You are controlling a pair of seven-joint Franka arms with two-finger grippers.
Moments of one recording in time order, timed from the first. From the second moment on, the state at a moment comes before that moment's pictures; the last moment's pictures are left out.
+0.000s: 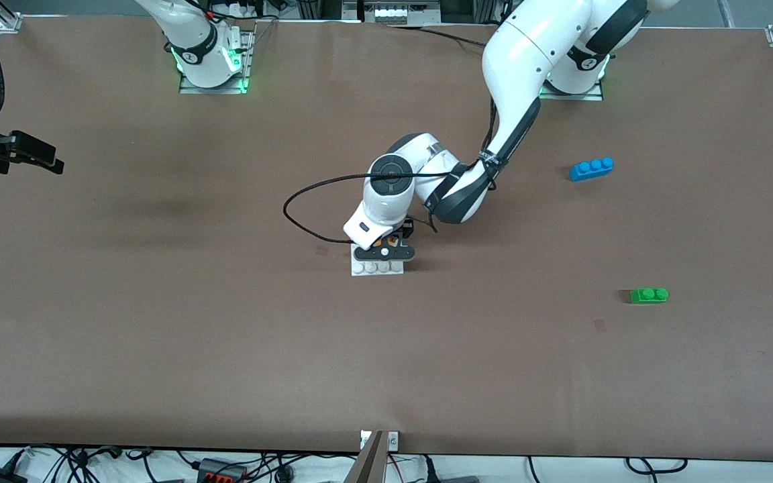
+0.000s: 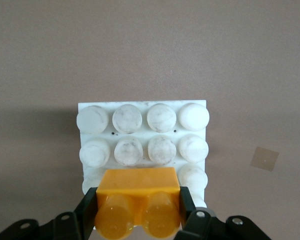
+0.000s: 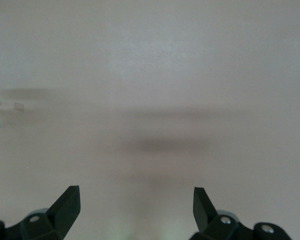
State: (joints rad) left arm -0.60 0.89 -0.23 -1.28 0.09 2.21 -0.85; right arm -0.10 0.03 0.01 -1.63 0.03 1.58 -0.08
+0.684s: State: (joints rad) left arm -0.61 0.89 -0.23 -1.28 0.09 2.21 -0.85; right arm -0.10 0.03 0.01 -1.63 0.03 1.58 -0.08
